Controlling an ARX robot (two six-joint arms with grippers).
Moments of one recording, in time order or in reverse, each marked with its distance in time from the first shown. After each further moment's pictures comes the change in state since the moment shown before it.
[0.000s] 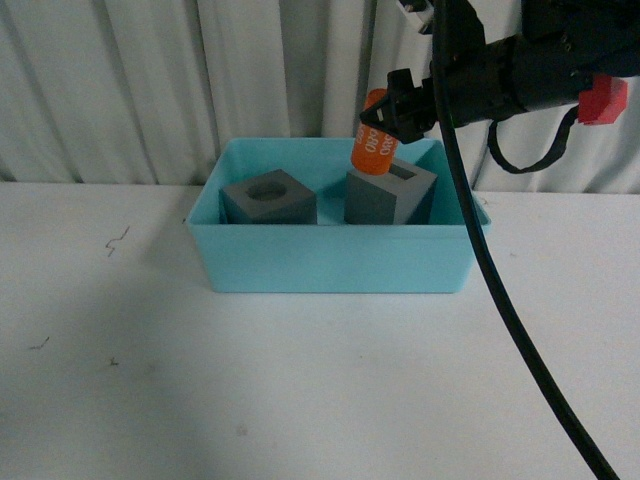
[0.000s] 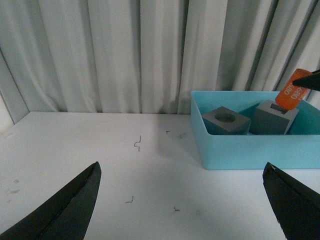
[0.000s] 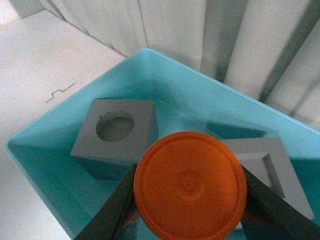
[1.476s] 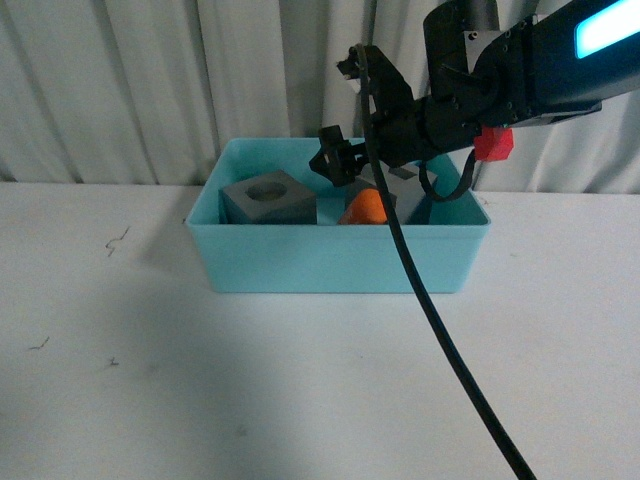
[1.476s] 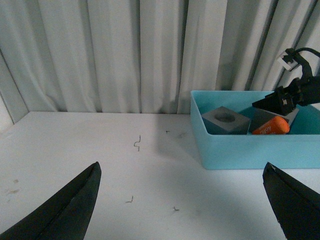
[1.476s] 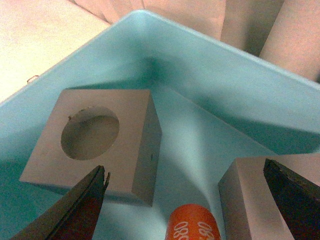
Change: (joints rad) left arm 0.000 0.000 0.000 0.000 0.000 0.000; right arm 0.055 0.354 0.453 -0.203 0.029 0.021
